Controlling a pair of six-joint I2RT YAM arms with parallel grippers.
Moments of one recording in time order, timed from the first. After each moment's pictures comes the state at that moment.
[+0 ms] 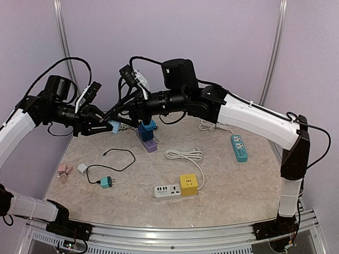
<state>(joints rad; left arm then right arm) -0.31 1.18 1.32 -0.88 1.08 0.55 1.07 1.96 2.03 -0.25 -0.49 0.06</state>
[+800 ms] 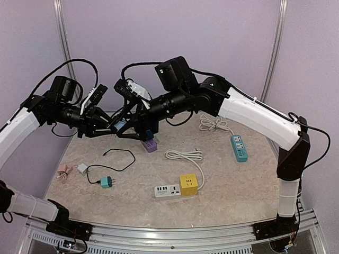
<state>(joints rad) -0.35 1.21 1.32 -0.88 1.05 0.55 1.08 2.01 2.20 -0.65 -0.50 -0.21</state>
